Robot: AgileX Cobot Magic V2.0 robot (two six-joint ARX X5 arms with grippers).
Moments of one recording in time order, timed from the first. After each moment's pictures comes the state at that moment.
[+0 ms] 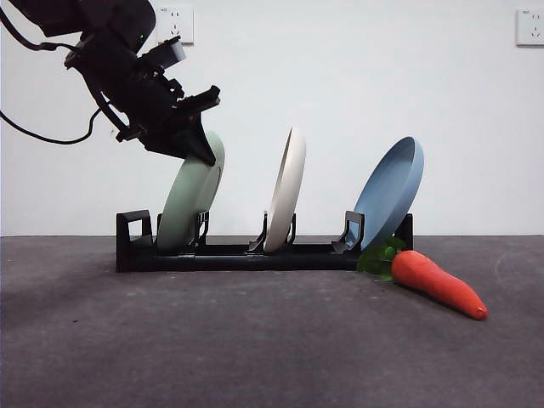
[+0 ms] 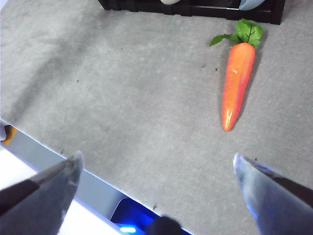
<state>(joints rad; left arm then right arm) -0.30 1.83 1.41 -0.16 0.31 0.02 0.09 0.76 0.96 -1.04 -0.52 -0.12</state>
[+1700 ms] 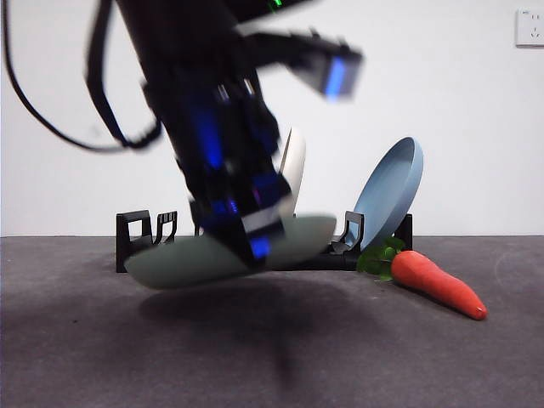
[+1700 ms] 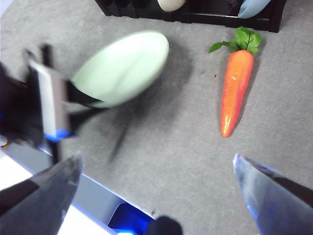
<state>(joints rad) -1.03 1.64 1.01 -0.39 -0.46 0.39 0.09 0.76 0.96 -1.02 -0.52 -0.12</state>
